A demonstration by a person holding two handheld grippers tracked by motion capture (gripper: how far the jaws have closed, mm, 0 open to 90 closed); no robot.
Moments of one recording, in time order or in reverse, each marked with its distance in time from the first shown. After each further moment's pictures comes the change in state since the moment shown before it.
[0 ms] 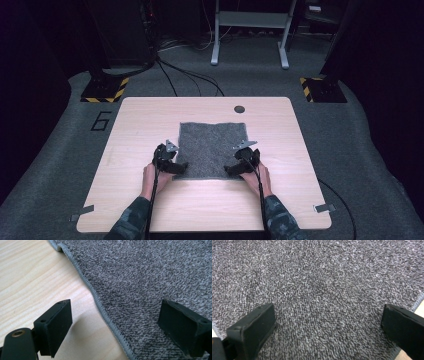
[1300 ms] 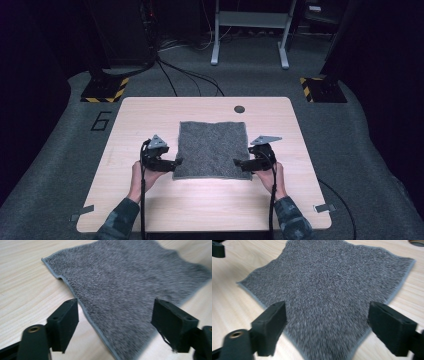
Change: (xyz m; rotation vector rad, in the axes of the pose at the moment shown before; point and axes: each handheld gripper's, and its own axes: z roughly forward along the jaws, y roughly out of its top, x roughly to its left) left arm 0.008 0.017 -0.059 -0.122 -0.122 -0.035; right arm -0.017 0.004 -0.070 -0.168 0.141 0.064
